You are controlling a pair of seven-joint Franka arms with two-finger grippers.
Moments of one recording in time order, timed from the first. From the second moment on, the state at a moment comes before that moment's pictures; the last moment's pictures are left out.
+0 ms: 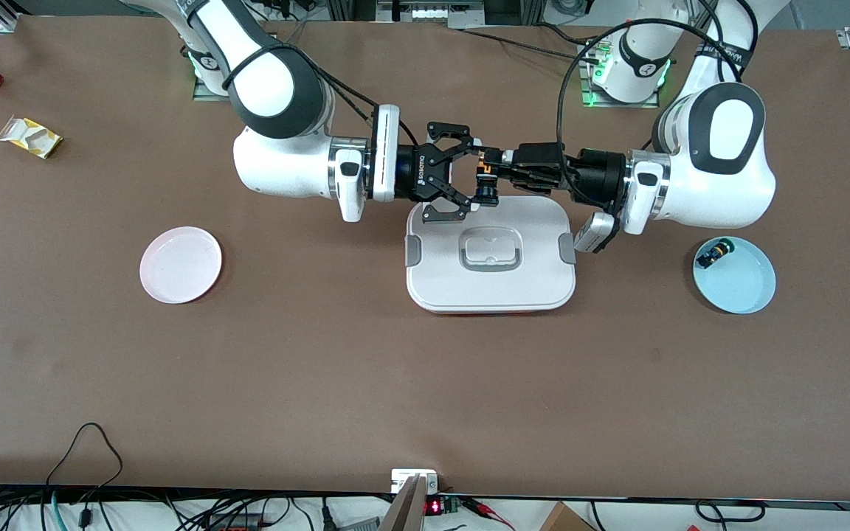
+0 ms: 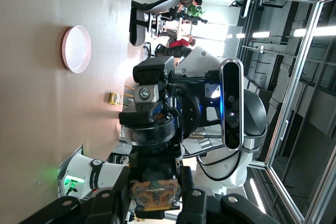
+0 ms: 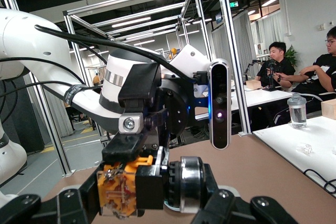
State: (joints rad) left arm -0.03 0.20 -0.25 -1.88 -1.51 1.72 0.35; right arm 0.54 0.41 0.16 -1.61 1.83 2.26 -1.90
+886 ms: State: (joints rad) left arm -0.02 0.20 -0.25 -1.89 -1.51 1.70 0.35; right arm 0.55 0.41 0.16 -1.61 1.89 2.30 -1.88
